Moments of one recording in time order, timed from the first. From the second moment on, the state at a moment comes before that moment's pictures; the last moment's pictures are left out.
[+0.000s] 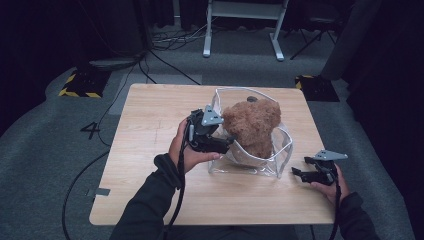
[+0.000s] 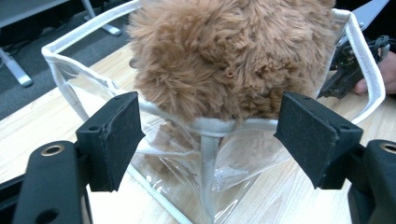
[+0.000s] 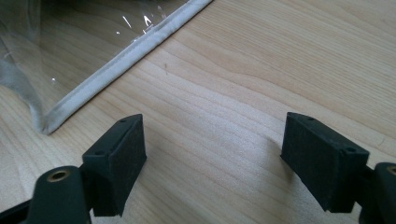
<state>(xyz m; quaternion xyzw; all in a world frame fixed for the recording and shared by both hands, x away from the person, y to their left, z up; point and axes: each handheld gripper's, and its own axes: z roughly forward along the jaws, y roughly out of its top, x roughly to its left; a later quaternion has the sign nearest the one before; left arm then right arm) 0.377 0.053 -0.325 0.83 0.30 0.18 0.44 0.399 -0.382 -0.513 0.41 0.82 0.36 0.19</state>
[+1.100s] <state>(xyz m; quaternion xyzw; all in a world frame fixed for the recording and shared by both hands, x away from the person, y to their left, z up) 0.401 0.090 -0.341 0.81 0.33 0.20 0.44 0.399 -0.382 -0.513 0.41 0.82 0.36 0.19</state>
